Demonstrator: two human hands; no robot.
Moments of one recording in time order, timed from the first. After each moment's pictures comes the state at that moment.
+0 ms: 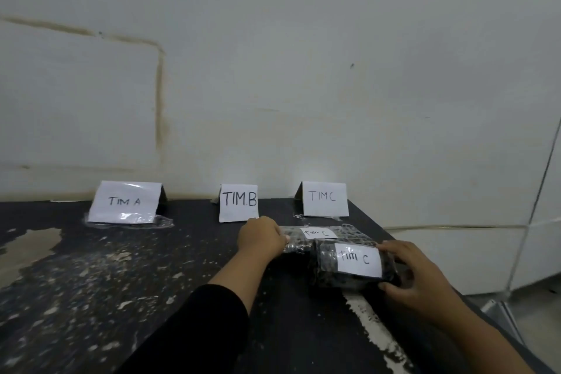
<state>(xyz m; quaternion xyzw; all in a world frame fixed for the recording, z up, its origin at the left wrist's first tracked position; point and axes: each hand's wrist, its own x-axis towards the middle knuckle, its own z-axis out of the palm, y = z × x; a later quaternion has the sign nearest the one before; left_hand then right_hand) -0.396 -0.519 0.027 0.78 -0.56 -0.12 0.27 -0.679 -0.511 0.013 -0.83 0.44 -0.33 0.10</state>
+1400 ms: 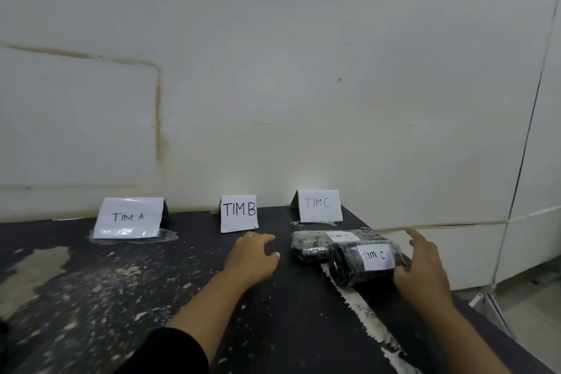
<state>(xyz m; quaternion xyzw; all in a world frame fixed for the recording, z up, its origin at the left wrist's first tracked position) -0.371 -0.480 0.022 0.70 -0.64 -0.13 0.29 -0.662 -0.492 0.025 -0.63 0.65 -0.41 0.10</state>
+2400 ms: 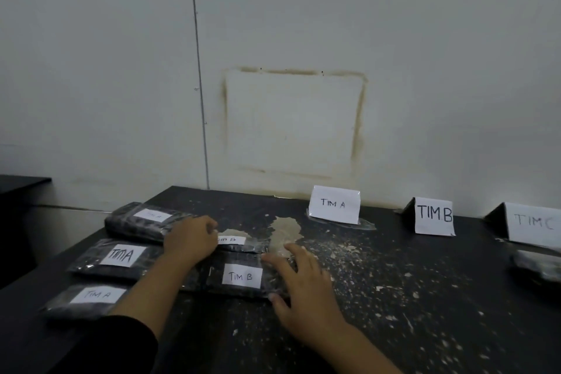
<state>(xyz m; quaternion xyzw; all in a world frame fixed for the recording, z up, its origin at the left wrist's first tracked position) 0.011 -0.192 0.041 0.90 -0.36 0.04 0.23 -0.222 -0.261 0.014 -0.94 0.24 -0.21 0.12</state>
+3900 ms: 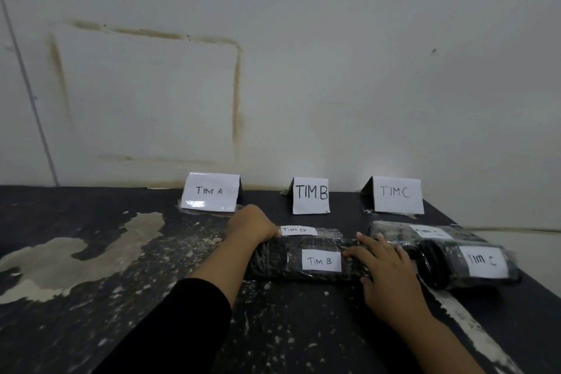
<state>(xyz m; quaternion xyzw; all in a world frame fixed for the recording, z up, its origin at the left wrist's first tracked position) -0.241 -0.470 0.030 0.86 -0.42 -0.18 0.24 -0.496 -0.473 -0.015 -0.86 0.47 -0.21 -0.07</state>
